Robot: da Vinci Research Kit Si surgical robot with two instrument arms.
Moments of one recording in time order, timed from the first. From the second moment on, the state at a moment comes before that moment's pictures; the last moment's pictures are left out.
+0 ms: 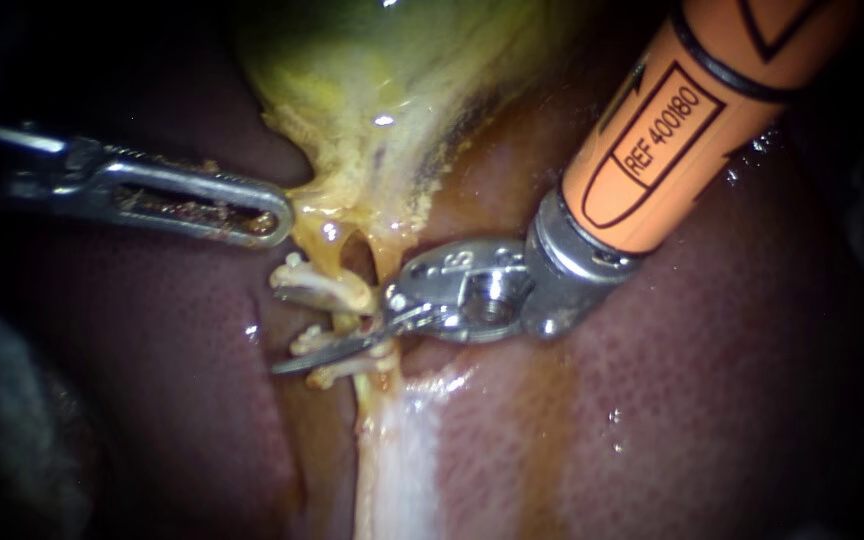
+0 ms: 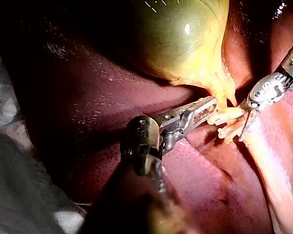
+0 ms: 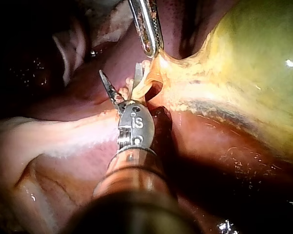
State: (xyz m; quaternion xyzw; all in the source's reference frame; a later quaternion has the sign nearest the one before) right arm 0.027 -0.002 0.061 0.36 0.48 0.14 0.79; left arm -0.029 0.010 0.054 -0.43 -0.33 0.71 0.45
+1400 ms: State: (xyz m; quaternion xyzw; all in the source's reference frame) right arm 0.021 0.000 0.059 0.39 0.41 0.18 0.80; left arm -0.028 0.010 0.054 -0.43 -0.33 0.71 0.45
